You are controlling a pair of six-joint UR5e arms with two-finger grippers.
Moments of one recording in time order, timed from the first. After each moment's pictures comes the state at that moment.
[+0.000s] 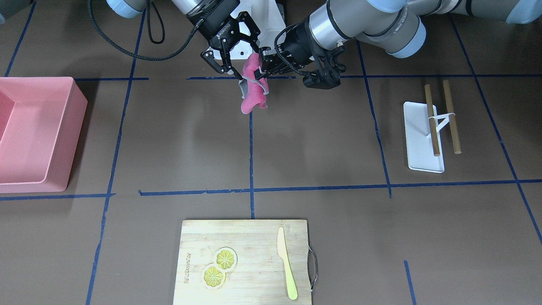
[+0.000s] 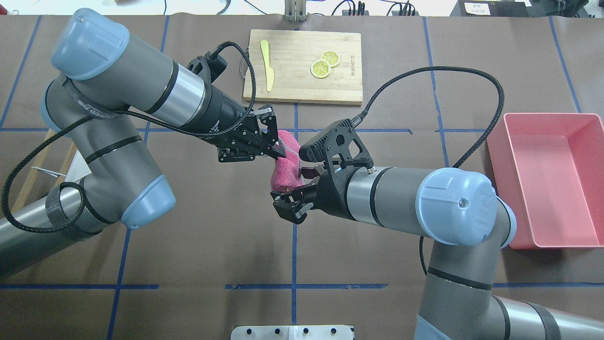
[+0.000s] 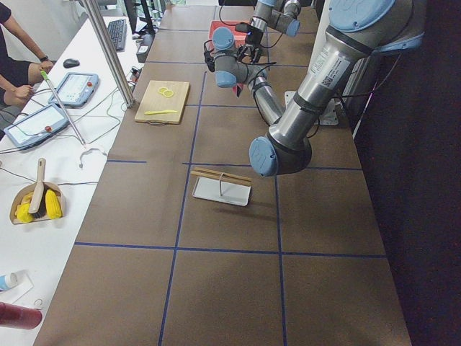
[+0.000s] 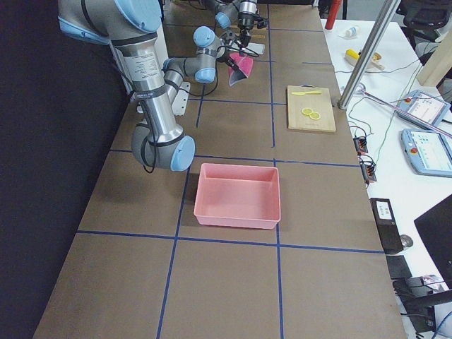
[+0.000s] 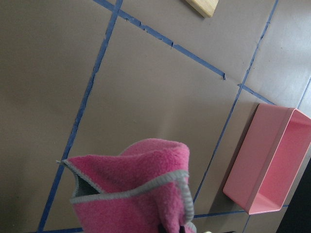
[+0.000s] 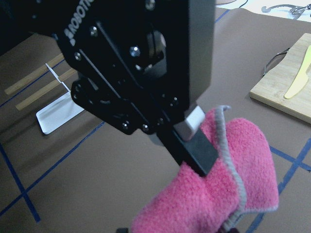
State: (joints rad) left arm -0.71 -2.20 -1.77 -2.21 -2.33 -1.85; right arm 0.38 -1.10 2.03 -1.04 1.60 0.73
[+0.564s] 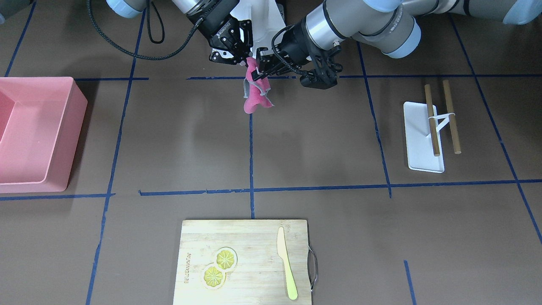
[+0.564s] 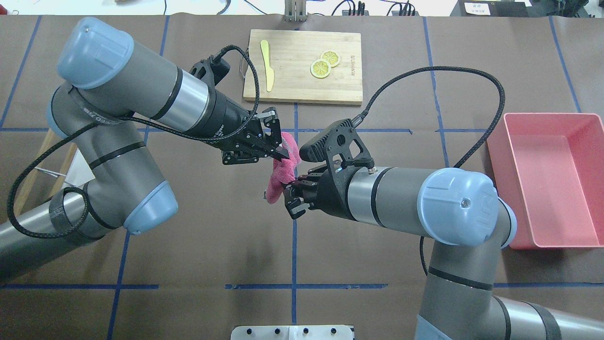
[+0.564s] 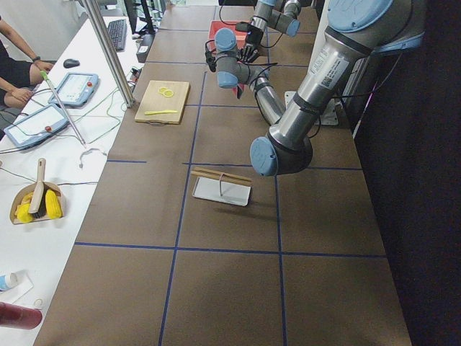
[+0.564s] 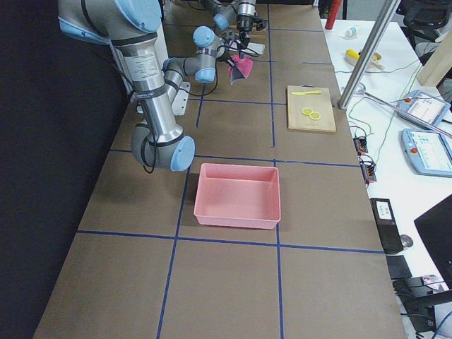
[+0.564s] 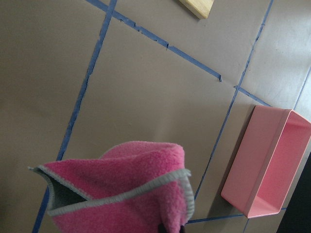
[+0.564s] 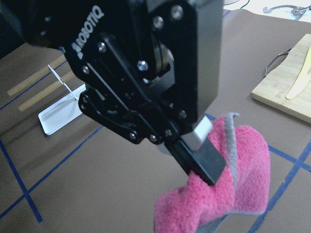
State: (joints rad) left arm -0.70 -2.20 -1.77 -2.22 -2.31 -1.85; right arm 0.38 -1.10 2.03 -1.03 1.60 0.73
